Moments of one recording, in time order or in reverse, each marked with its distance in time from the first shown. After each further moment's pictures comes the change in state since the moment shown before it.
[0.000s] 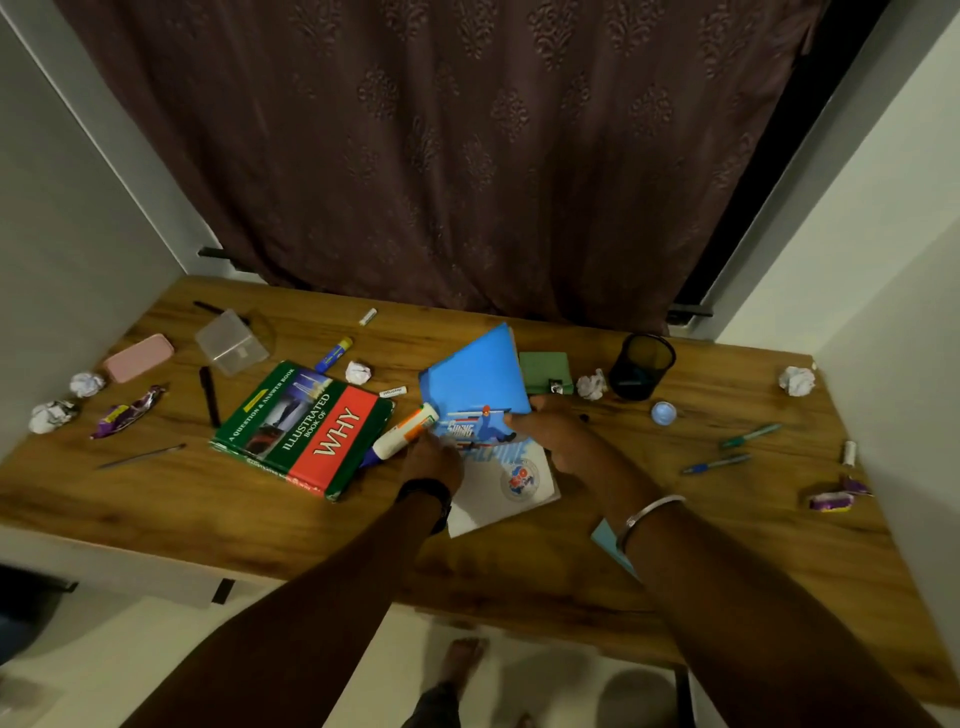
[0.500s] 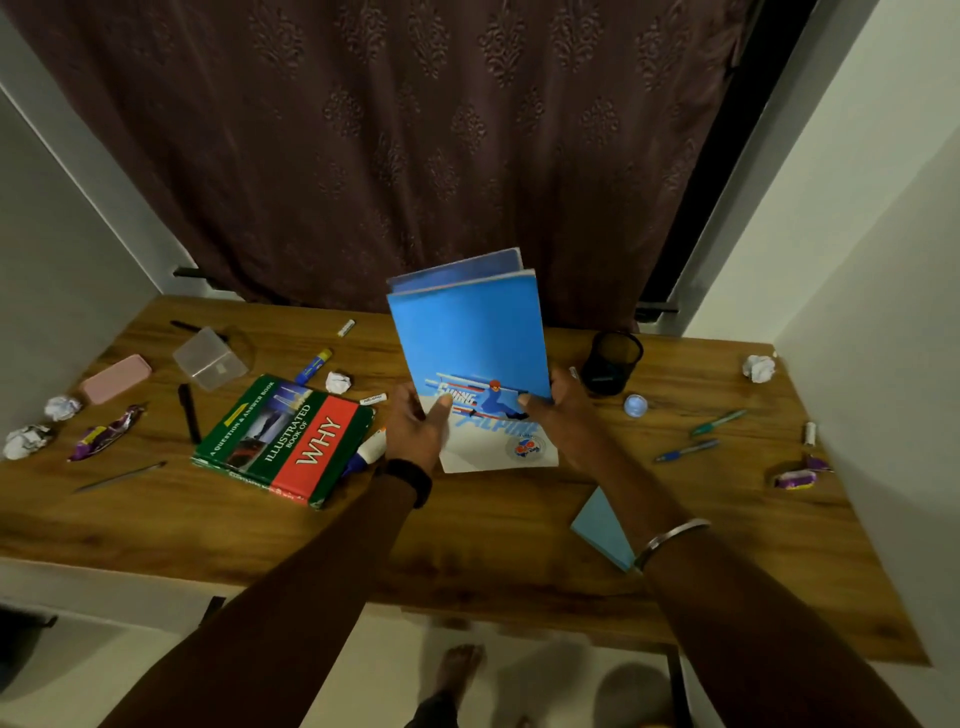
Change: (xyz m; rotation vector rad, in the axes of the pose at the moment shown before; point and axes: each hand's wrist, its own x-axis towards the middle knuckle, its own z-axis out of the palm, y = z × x) left_hand -0.038 0.049 -0.036 -0.664 0.067 0.381; right_hand -0.060 -0.017 -0.042 -0.028 0.161 -0.380
